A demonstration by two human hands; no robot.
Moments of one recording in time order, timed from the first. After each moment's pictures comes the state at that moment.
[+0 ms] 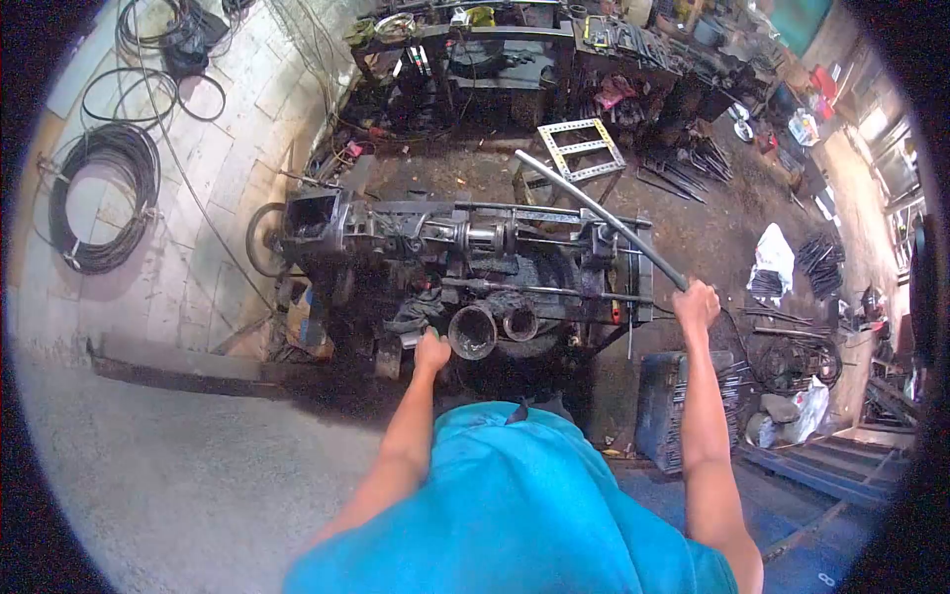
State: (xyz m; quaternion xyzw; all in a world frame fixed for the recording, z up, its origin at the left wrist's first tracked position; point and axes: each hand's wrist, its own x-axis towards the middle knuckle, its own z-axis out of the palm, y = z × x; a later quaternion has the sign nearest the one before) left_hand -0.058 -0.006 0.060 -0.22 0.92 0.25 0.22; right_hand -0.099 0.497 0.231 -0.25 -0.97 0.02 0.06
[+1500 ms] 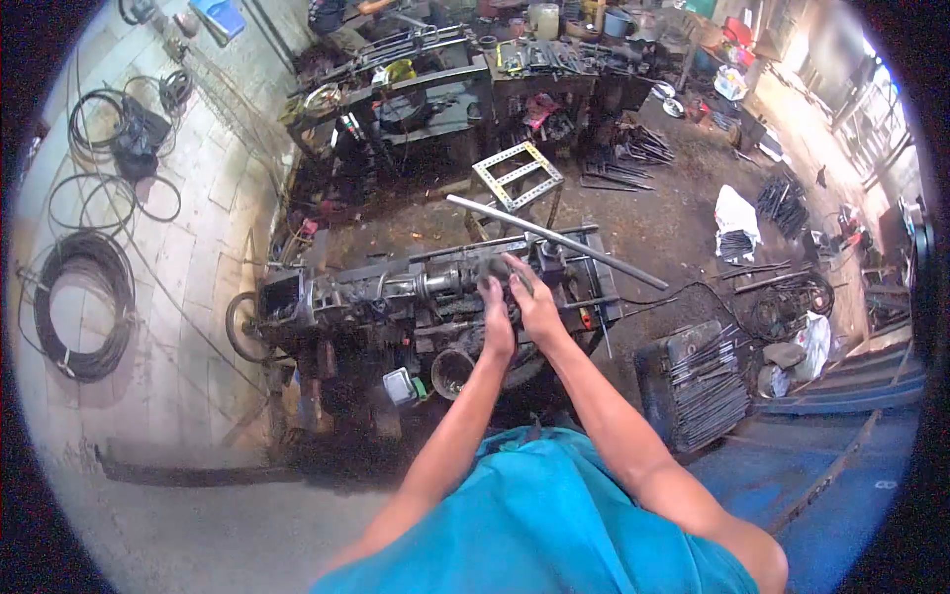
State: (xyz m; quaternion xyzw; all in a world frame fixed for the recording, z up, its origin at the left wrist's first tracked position) left_hand -0.128 0.203 0.228 -0.02 0.55 0.83 0.08; right_hand -0.119 0.295 0.259 -0.02 -0.67 0.73 0.10
